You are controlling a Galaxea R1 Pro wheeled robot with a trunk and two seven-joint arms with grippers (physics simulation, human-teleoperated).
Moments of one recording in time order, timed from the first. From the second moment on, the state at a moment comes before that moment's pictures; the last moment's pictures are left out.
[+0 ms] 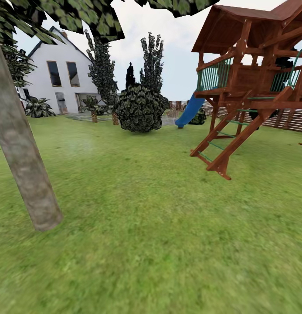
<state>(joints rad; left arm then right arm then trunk) 0.00 0.00 0.00 0.00 0.00 0.00 0.00 0.00 0.00 0.00 0.00 0.00 0.00 0.00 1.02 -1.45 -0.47</state>
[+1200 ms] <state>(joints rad) -0.01 -0.01 0.01 -0.03 0.01 0.00 0.00 -0.04 0.00 0.00 -0.04 0.00 -0.12 0.00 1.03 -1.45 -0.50</state>
